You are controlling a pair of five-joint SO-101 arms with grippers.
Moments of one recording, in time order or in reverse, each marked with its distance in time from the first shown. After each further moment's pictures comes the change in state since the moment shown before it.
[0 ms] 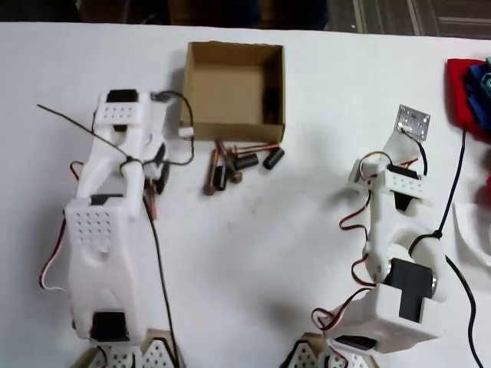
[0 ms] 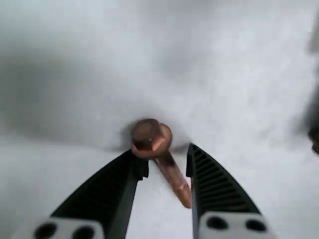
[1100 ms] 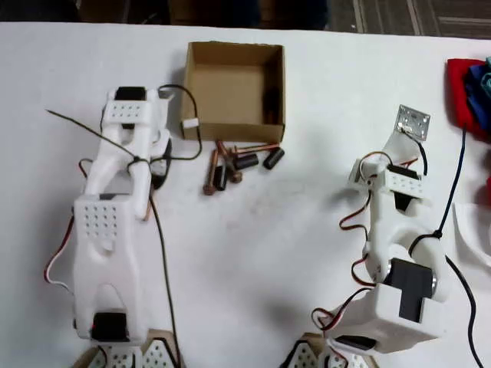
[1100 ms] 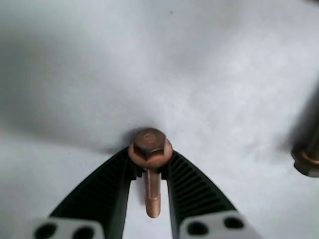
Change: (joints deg) left arm 0.9 7.1 -8.4 5.6 2.5; right arm 0.0 0.0 0.0 0.0 0.0
